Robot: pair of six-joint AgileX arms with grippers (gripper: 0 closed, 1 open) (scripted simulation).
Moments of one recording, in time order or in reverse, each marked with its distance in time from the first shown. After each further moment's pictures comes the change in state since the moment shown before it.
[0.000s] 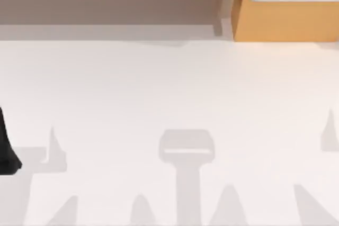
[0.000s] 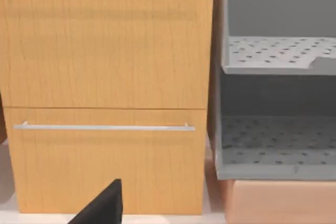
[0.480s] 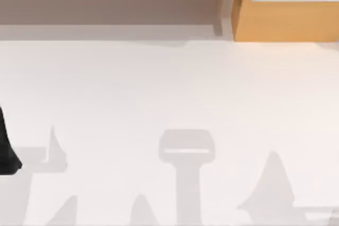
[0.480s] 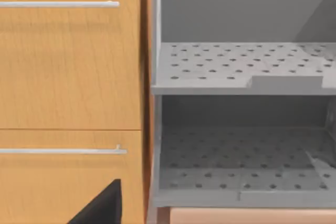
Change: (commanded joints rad) left arm 0.000 0.000 0.000 0.000 0.000 0.000; right arm -0.369 0.630 0.199 0.402 -0.376 0.014
